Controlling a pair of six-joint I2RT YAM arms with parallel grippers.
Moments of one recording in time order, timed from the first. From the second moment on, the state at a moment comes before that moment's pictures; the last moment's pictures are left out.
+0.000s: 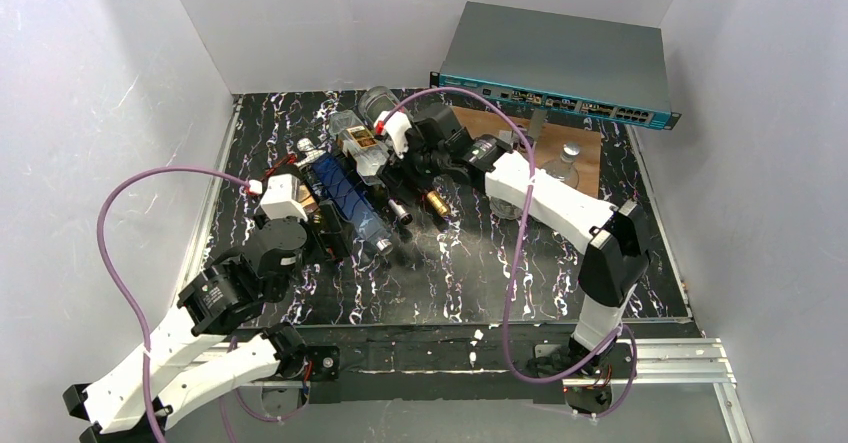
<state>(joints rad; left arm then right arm) -0.88 0.62 0.96 -0.86 -0.60 -0.65 0.84 1.77 1.65 -0.55 -0.26 -0.26</state>
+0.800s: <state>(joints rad) -0.88 0.52 0.91 -0.88 -0.63 -0.59 0.93 1.90 1.60 -0.36 0.09 0.13</state>
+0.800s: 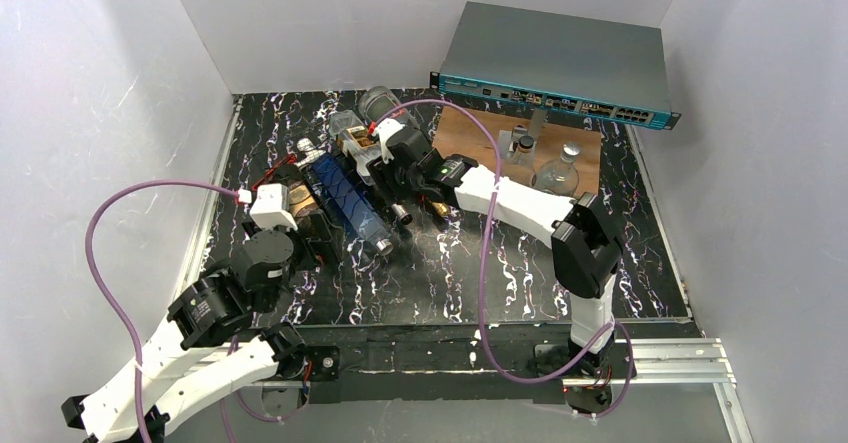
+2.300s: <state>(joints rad) -0.88 0.54 0.89 -0.85 -0.62 -0.59 0.93 1.93 1.62 -0.35 0.14 0.14</state>
